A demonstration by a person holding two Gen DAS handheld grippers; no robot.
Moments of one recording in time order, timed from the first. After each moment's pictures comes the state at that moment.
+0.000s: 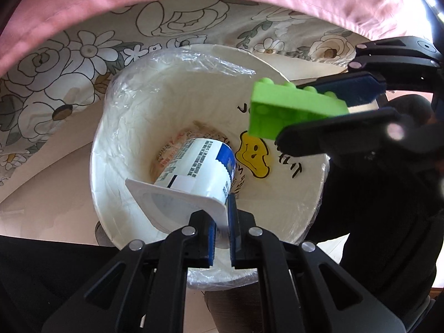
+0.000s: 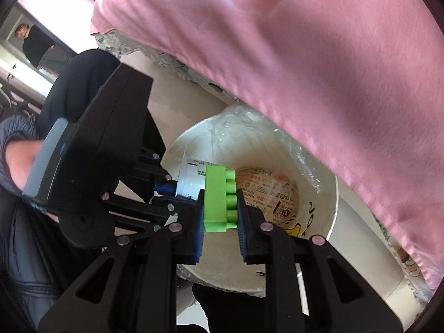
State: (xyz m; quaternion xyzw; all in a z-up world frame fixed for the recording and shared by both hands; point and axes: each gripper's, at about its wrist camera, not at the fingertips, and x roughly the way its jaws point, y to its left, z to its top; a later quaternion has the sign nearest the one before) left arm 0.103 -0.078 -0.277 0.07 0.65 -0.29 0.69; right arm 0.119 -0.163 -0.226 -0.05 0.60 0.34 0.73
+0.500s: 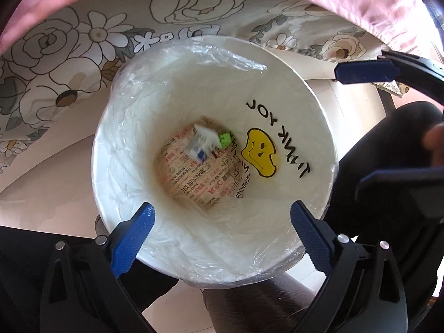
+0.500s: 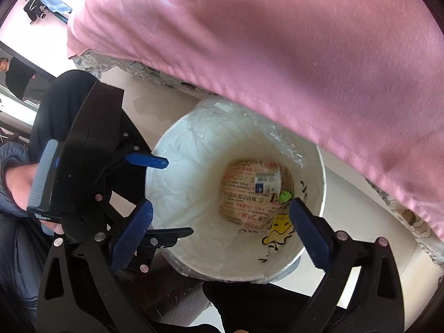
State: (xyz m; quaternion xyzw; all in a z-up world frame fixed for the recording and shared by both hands) left arm 0.097 -0.086 -0.289 0.07 0.66 -0.28 0.70; right arm 0.107 -0.181 -0.228 0.00 0.61 0.29 0.74
